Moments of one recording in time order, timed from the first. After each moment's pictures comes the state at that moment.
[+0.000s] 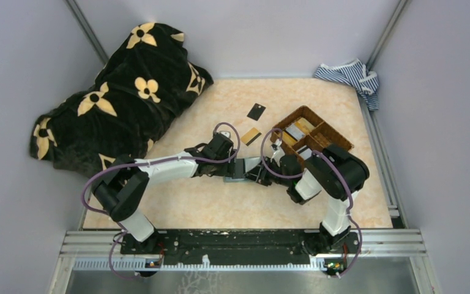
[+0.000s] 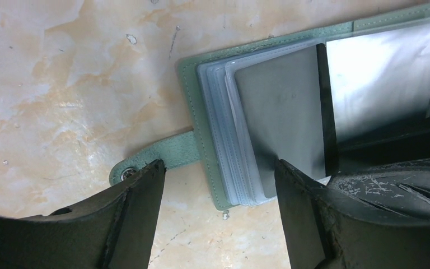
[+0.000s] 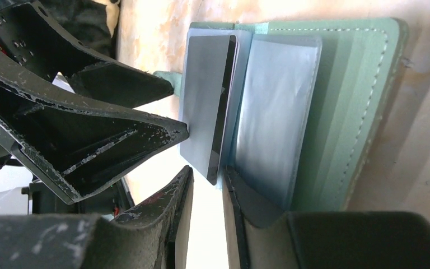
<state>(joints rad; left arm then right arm) -0.80 1.65 0.92 -0.25 -0.19 -0.56 0.58 1.81 0.32 1.12 -0.41 0.97</state>
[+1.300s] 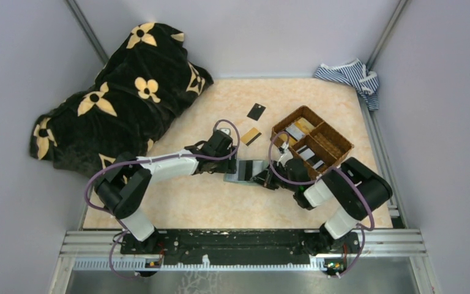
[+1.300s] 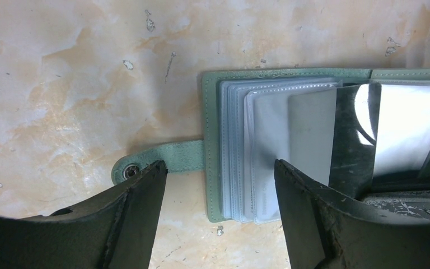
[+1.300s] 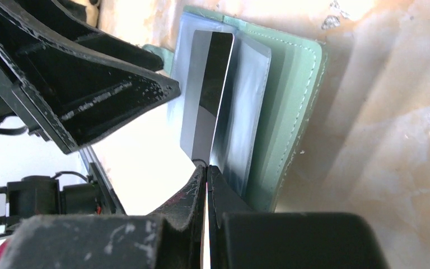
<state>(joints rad) -0.77 1.69 0.94 -0.20 -0.16 -0.56 0.58 1.60 0.23 0.96 -0.33 0.91</state>
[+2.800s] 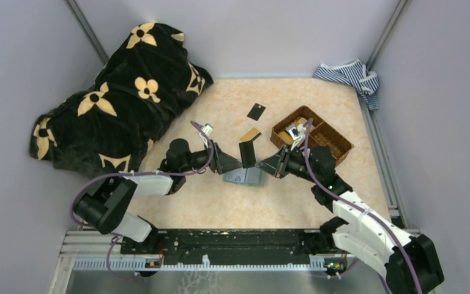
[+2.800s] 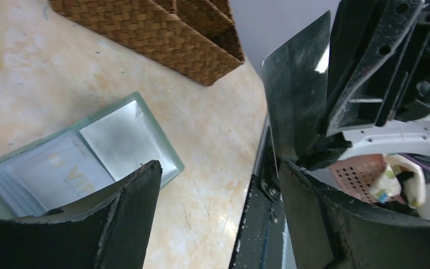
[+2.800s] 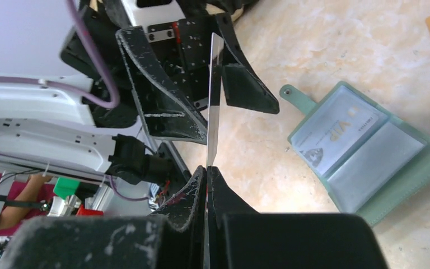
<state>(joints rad) -0.58 1.46 0.49 0.85 0.64 -0.74 0.49 0.84 0.40 0.30 -0.54 0.78</state>
